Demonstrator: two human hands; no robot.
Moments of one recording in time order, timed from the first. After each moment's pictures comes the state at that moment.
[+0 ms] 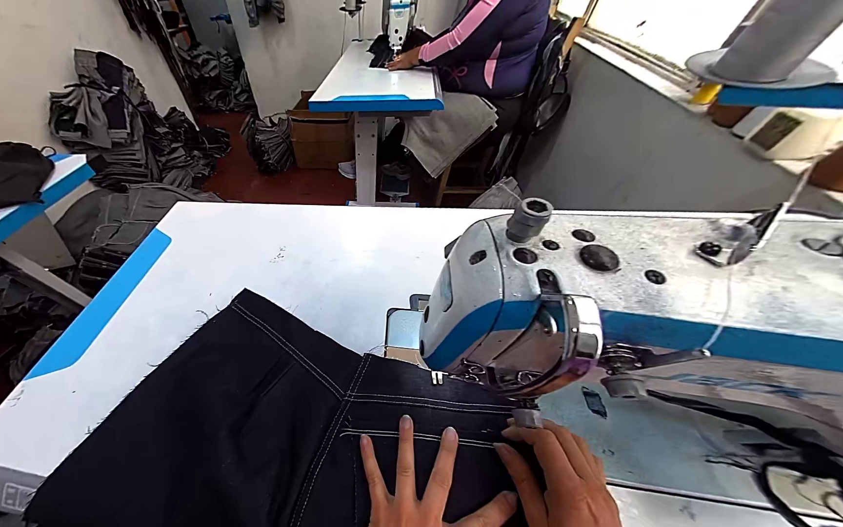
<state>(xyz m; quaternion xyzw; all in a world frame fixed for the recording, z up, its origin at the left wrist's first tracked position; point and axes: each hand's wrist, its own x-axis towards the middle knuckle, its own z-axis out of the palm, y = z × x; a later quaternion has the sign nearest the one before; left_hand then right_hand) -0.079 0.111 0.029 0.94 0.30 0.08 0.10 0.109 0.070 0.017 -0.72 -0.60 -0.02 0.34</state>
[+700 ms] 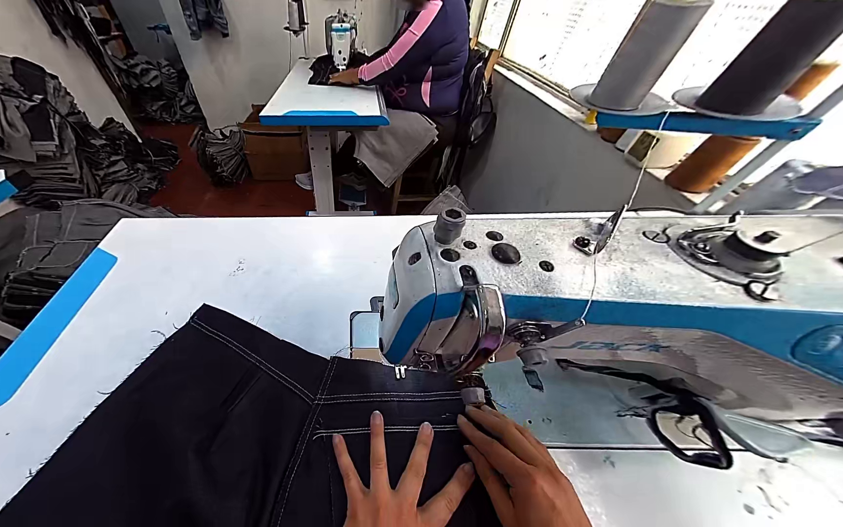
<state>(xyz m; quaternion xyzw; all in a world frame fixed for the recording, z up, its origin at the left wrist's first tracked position) -0.080 0.109 0.024 0.95 0.29 0.08 0.06 0.108 0.050 0.014 -0.71 -0.62 -0.05 0.32</state>
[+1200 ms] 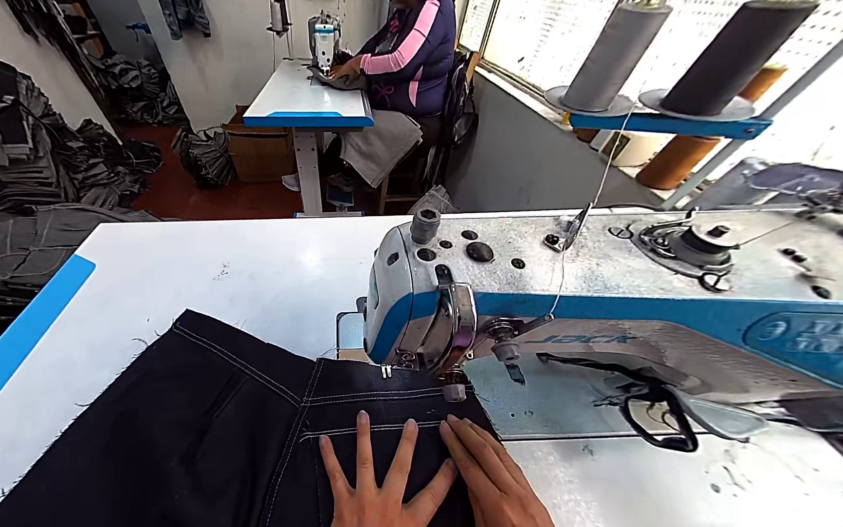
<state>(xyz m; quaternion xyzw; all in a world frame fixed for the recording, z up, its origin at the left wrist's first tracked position) -0.081 0.112 0.020 0.95 0.29 0.09 0.05 0.091 0.034 0.003 -0.71 -0.65 -0.06 0.27</state>
